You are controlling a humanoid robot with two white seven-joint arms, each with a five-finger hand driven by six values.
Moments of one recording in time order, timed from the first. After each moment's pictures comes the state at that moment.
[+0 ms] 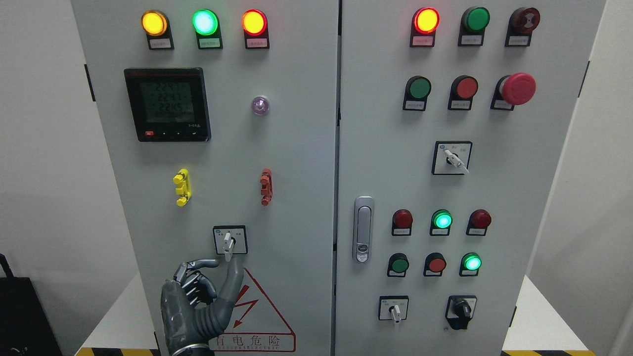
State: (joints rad) left arm -0.27 -0.13 -0.19 -1.94 -0.21 0.39 0.55; right arm 0.10 0.12 -0.19 -0.11 0.07 0.06 -0.02
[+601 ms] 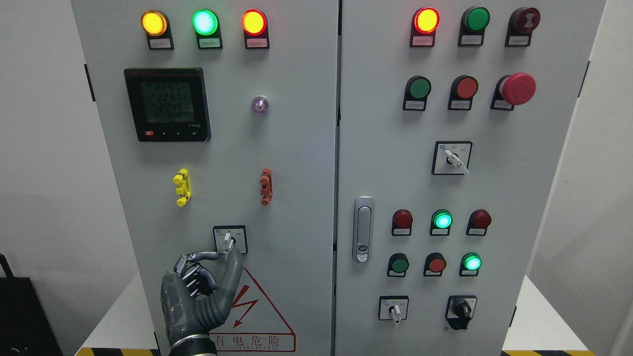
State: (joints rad) left arm -0.29 -0.14 -0.18 -1.94 -0.21 0.42 0.55; right arm 0.10 0.12 -0.19 -0.11 0.07 0.06 -0.02
